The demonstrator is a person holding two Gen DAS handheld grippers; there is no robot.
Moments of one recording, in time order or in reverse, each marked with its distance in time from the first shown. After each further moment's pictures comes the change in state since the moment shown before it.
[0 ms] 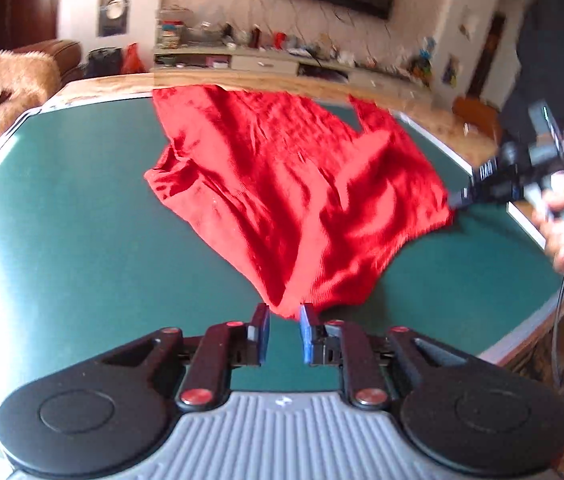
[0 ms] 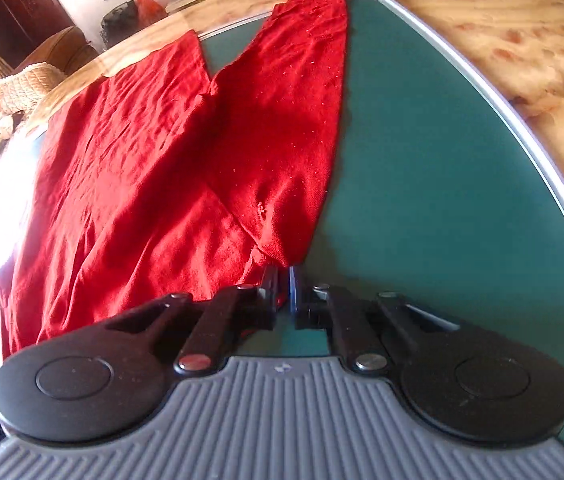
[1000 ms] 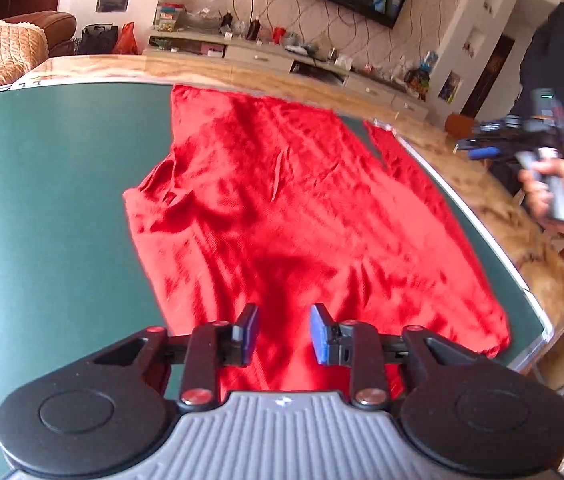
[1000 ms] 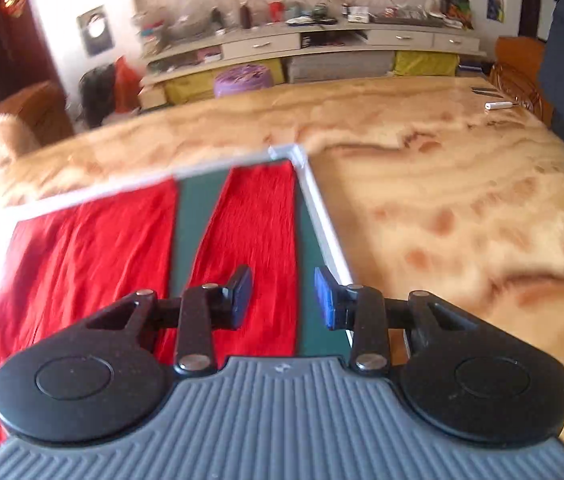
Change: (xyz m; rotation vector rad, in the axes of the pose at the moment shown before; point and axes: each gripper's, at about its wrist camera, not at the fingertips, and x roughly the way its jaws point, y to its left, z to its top) left arm 0.047 -0.034 0.033 -0.059 0.026 -0.069; right arm -0.027 -0.046 0.150 -0.079 -0.262 -0.140
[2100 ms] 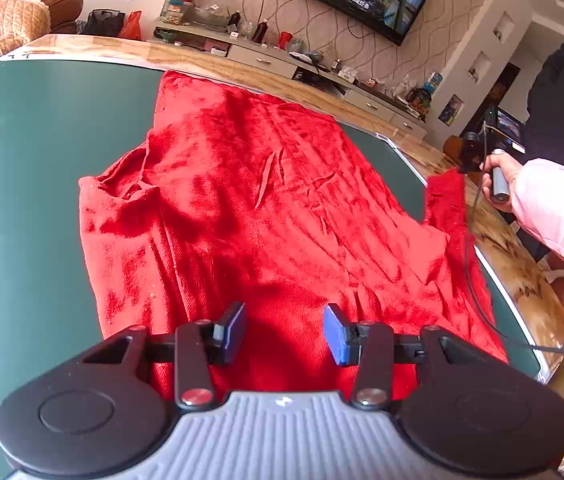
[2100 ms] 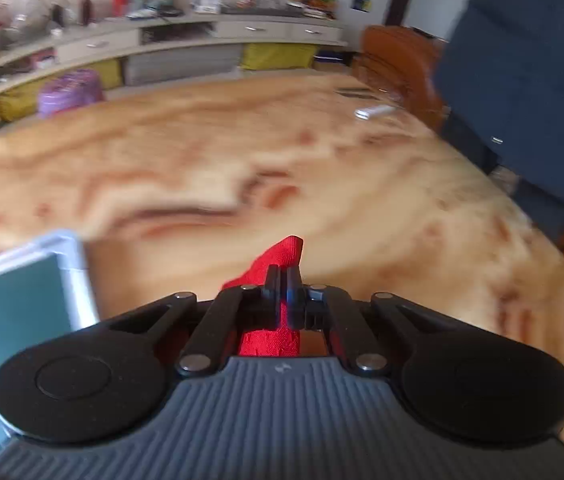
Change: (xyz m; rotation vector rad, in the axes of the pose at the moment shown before) left arm 0.049 -0.009 0.000 -0.061 -0.010 -0.033; right arm 0.129 -0.072 0.074 0.123 0.017 -0.516
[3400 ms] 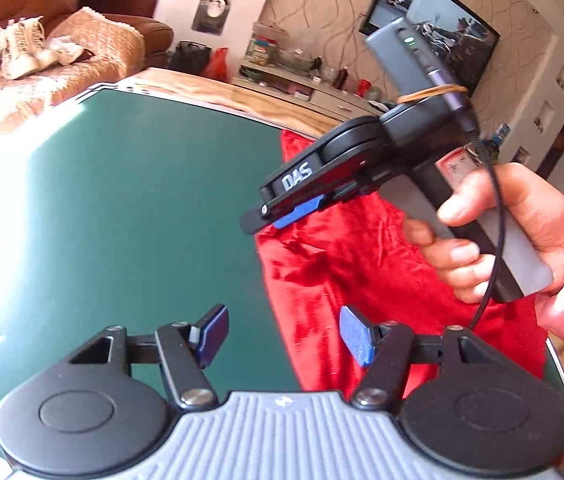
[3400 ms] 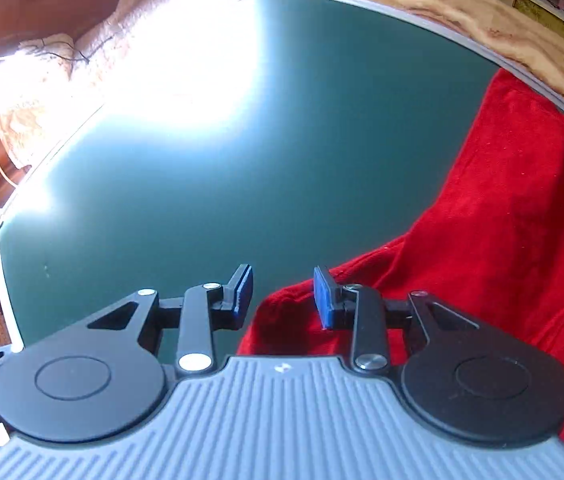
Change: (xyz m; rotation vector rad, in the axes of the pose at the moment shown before) left arm -0.099 0.073 0.006 -0.134 -0.135 0.218; right arm -0.339 0.369 -0.298 -1.004 0.290 0.967
